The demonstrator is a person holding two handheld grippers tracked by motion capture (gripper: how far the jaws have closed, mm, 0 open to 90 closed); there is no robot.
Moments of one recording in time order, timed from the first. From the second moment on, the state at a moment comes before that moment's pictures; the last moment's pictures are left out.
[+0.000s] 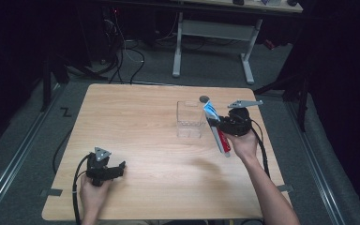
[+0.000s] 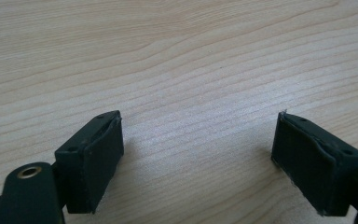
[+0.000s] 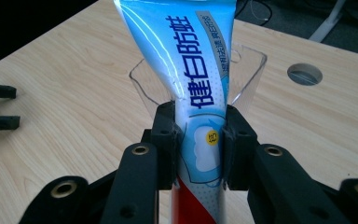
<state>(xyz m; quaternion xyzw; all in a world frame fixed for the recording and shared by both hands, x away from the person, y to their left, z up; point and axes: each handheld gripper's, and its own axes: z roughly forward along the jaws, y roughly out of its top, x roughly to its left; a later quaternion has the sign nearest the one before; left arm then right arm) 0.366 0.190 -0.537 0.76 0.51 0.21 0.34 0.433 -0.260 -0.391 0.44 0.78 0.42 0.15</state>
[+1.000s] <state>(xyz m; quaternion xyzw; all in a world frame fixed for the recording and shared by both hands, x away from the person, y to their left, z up) 0.366 0.190 -0.537 0.76 0.51 0.21 0.34 0.461 -0.239 -0.364 0.42 0.78 0.44 0.17</state>
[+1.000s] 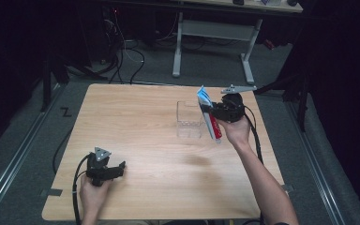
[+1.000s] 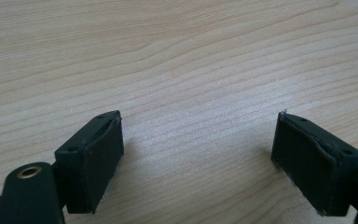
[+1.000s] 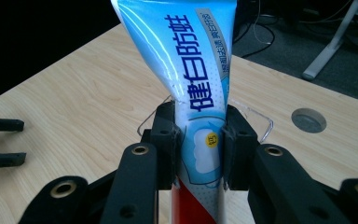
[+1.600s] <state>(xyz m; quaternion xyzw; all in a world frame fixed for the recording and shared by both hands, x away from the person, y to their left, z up) 0.366 0.190 -0.537 0.76 0.51 0.21 0.34 0.481 -0.223 -0.351 0.41 0.78 0.44 0.18</state>
